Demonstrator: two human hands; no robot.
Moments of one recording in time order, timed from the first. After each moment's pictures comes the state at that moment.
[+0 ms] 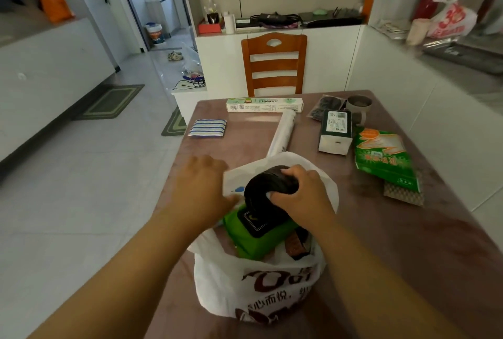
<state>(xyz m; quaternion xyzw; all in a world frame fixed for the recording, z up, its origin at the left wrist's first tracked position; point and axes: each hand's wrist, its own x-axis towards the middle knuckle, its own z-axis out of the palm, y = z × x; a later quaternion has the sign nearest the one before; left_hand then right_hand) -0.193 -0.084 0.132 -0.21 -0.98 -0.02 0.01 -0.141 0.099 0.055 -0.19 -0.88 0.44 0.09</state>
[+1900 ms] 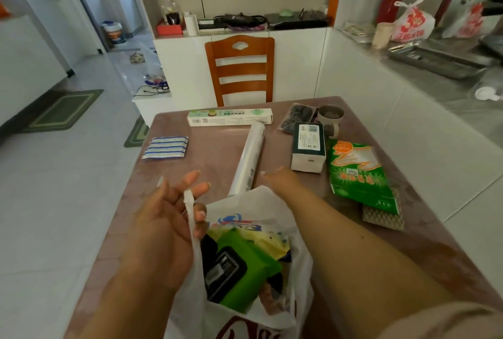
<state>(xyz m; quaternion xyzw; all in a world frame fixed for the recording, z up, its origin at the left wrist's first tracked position) -0.222 -0.020 0.129 0.06 -0.49 -0.84 -0.21 -0.286 0.206 0.017 -0.36 -0.81 0.46 -0.07</state>
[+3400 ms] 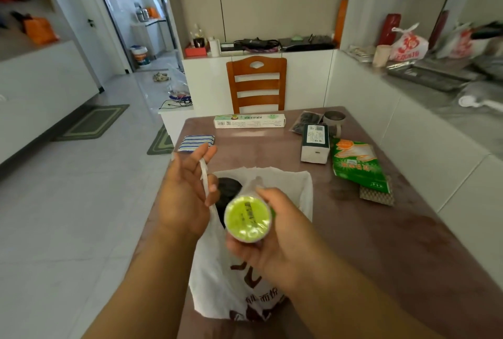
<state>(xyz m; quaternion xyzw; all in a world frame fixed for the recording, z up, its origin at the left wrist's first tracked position) -0.171 -0.089 0.143 -0.03 -0.47 -0.87 -0.18 -0.041 0.004 0.170 -0.27 -0.35 0.90 -0.06</state>
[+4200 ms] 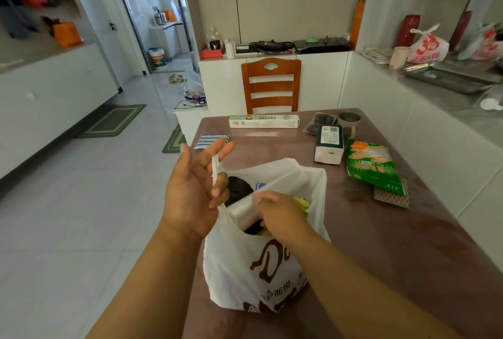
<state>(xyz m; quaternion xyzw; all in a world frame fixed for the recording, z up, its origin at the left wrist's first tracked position) -0.148 -0.113 0.162 -0.09 -0.45 -0.86 -0.21 -0.104 0.020 0.103 -0.24 -0.80 0.55 -0.01</state>
